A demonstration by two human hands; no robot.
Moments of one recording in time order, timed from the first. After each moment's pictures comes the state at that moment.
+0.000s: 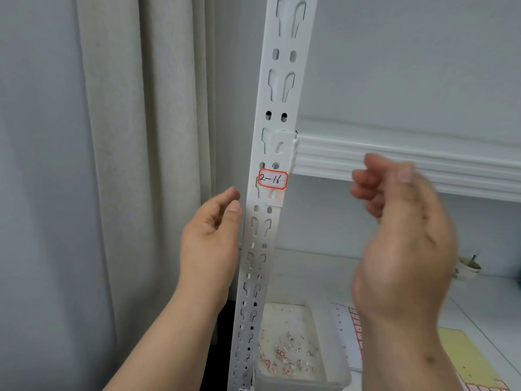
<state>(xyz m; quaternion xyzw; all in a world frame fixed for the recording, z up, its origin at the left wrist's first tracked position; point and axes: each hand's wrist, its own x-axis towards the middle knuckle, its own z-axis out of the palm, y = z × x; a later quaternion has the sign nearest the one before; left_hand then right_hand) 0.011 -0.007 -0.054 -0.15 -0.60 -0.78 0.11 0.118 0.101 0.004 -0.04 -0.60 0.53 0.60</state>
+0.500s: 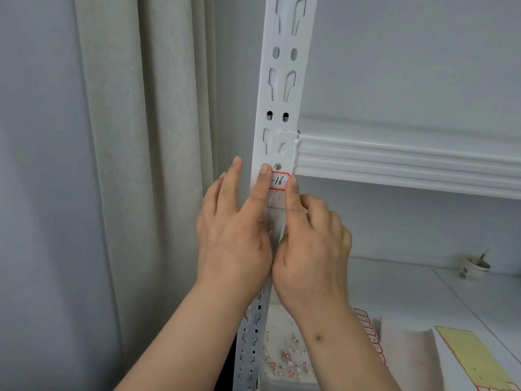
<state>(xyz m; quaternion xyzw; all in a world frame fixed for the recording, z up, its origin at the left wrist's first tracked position) 0.001 0.010 -0.058 -0.27 -0.78 -0.39 0.40 0.059 0.093 -0.055 -0.10 -0.85 0.09 0.51</state>
